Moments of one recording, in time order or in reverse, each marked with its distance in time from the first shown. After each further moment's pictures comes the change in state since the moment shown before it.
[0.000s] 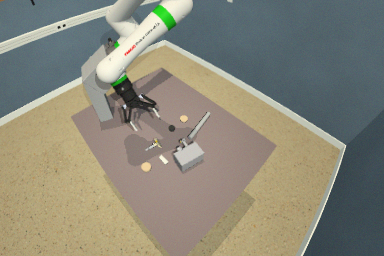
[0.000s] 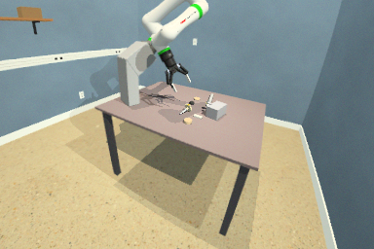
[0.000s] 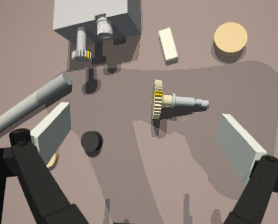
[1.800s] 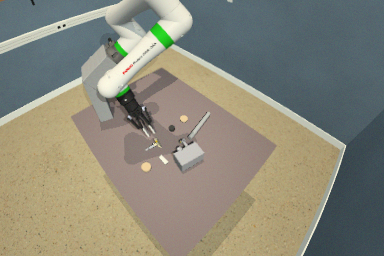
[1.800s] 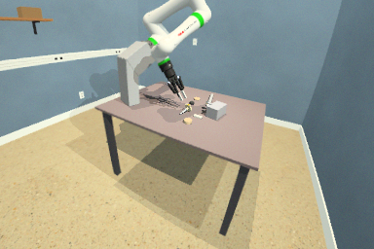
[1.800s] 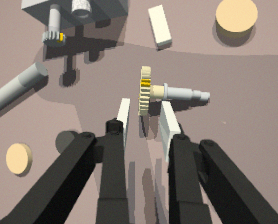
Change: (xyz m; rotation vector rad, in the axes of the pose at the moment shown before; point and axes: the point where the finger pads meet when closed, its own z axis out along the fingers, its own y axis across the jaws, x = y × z) arm -0.032 0.025 0.065 0.000 0.000 0.000
